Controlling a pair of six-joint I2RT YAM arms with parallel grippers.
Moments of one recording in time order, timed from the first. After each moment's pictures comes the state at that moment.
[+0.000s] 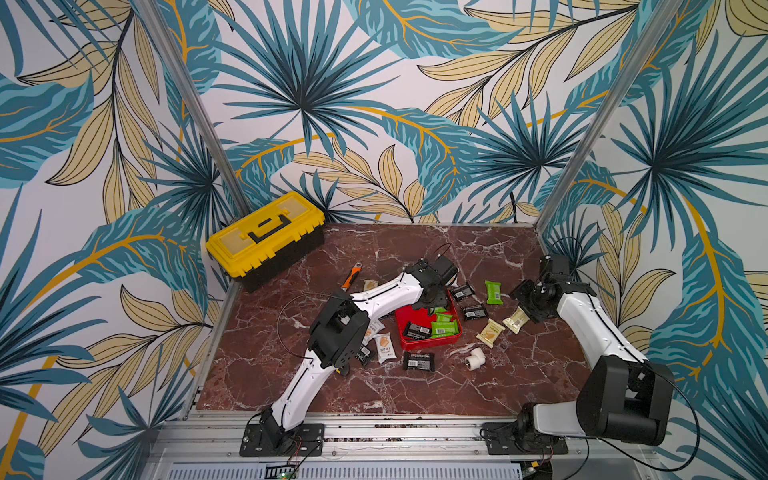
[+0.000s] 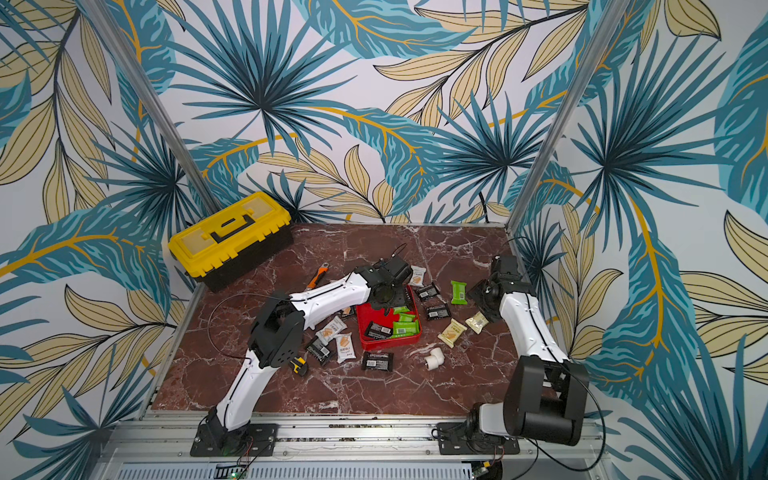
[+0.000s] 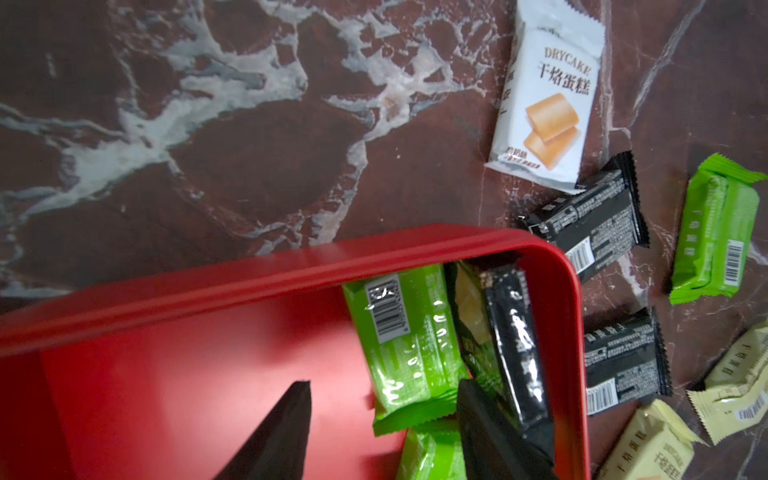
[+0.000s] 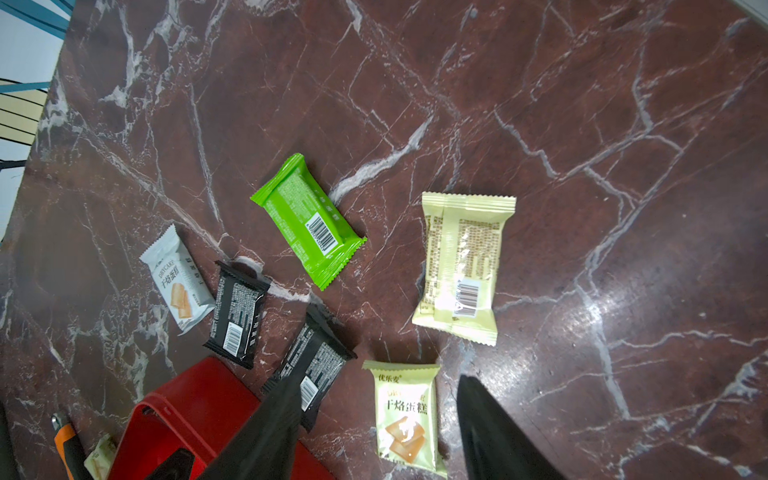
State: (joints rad) left arm -0.85 2.32 1.97 -0.78 -0.12 -0.92; right arm -0.20 1.39 1.01 -0.71 -0.03 0.72
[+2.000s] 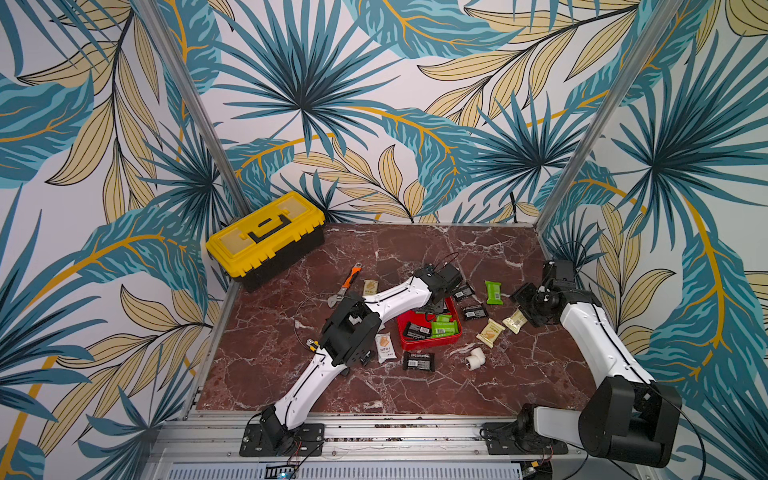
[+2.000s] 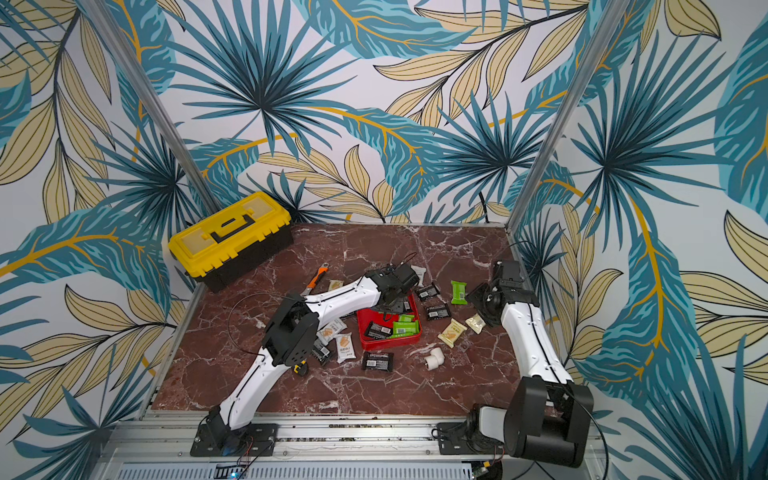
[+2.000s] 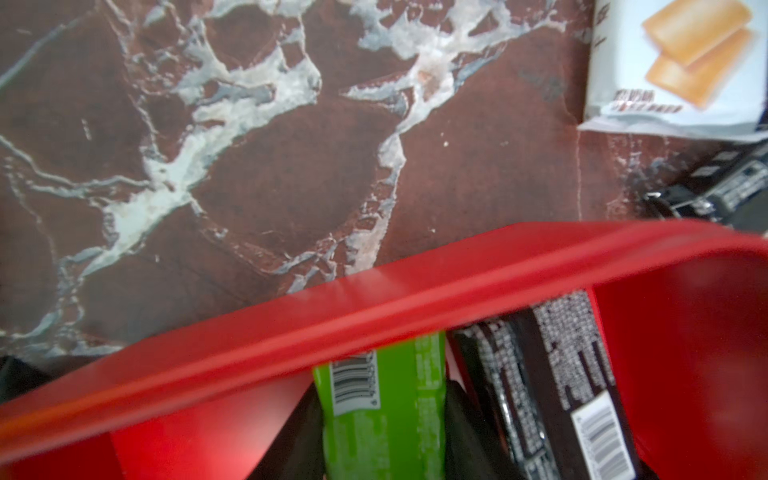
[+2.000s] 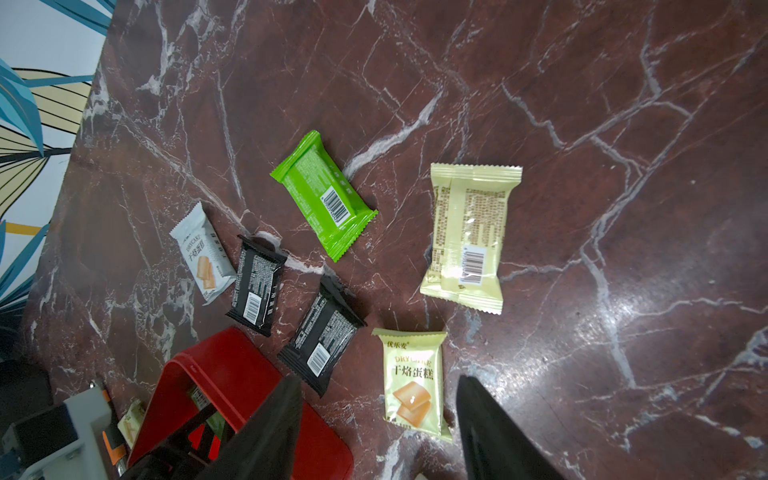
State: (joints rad) left arm -0.87 2.42 2.06 -0.89 -0.28 -0.74; right arm -0.19 1.29 0.96 -0.72 -0.08 0.73
